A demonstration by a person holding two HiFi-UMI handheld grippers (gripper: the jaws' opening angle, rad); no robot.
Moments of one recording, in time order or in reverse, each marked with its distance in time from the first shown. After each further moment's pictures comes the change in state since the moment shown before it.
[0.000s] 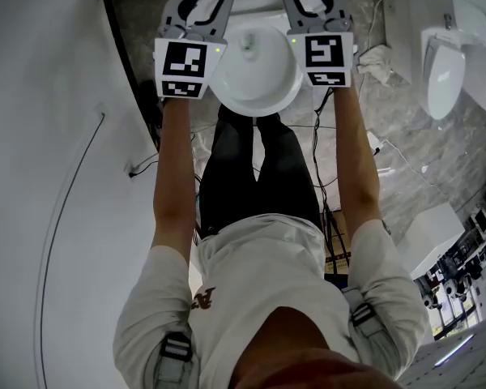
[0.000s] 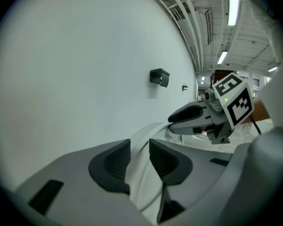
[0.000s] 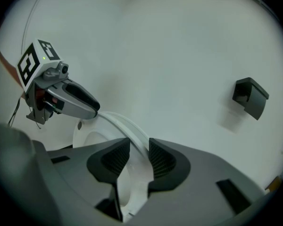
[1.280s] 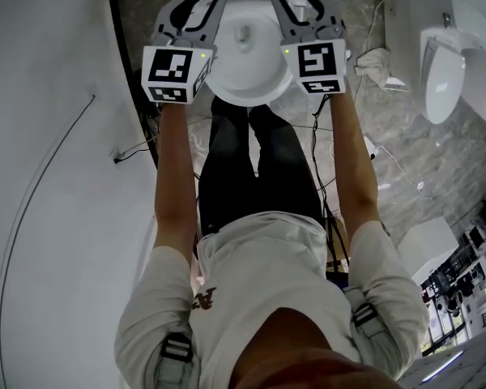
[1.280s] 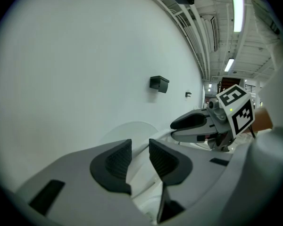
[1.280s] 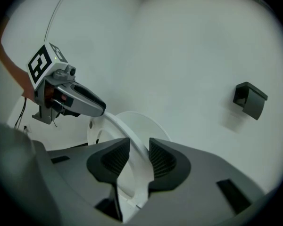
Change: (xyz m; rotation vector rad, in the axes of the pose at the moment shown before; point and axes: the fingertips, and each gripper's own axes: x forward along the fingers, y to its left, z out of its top) left arm -0.054 -0.062 -0.010 -0.107 -0.055 0.069; right arm -0.075 0.035 -0.021 -0.041 -0.067 0.106
